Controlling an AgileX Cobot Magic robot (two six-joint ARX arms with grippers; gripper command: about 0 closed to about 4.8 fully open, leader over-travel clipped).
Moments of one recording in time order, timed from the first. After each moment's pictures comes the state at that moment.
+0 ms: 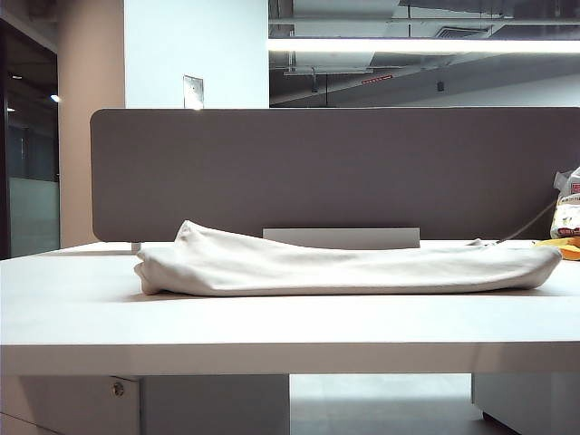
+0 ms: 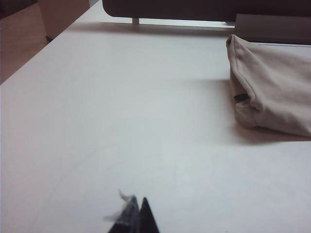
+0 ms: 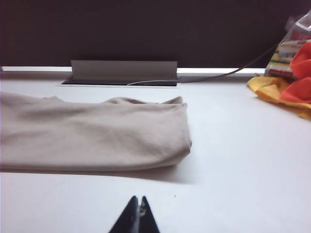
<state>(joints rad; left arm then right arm) 0.07 0.00 0.01 -0.16 0.05 0.00 0.00 0.14 0.01 0.15 -0.11 0.06</state>
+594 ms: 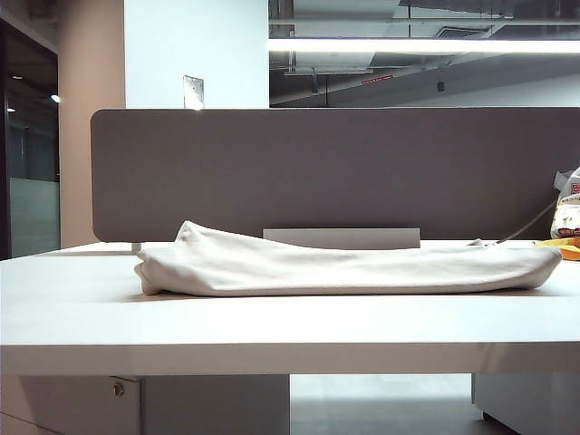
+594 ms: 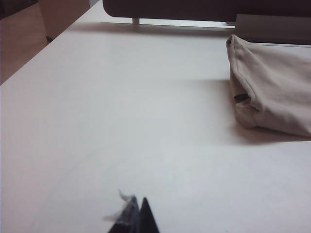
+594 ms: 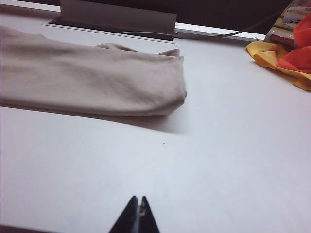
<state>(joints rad) 0.07 0.00 0.01 -0.16 0.05 0.00 0.00 0.00 0.01 -0.14 -0.08 -0.08</state>
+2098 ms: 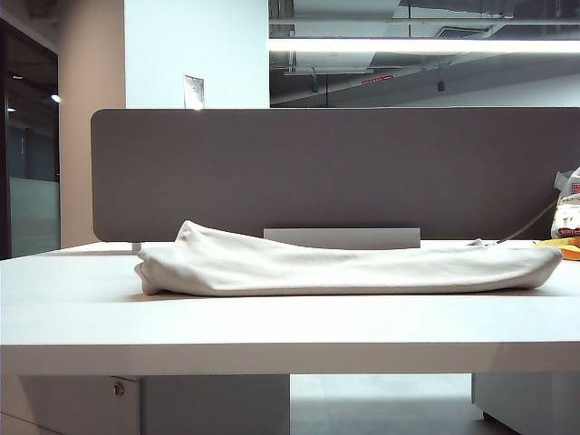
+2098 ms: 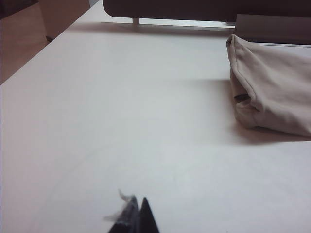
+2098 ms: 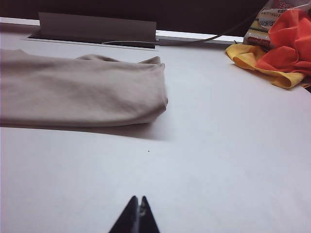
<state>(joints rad) 0.07 0.00 0.01 -0.16 0.05 0.00 0.00 0.00 0.01 -0.11 -0.02 -0.03</state>
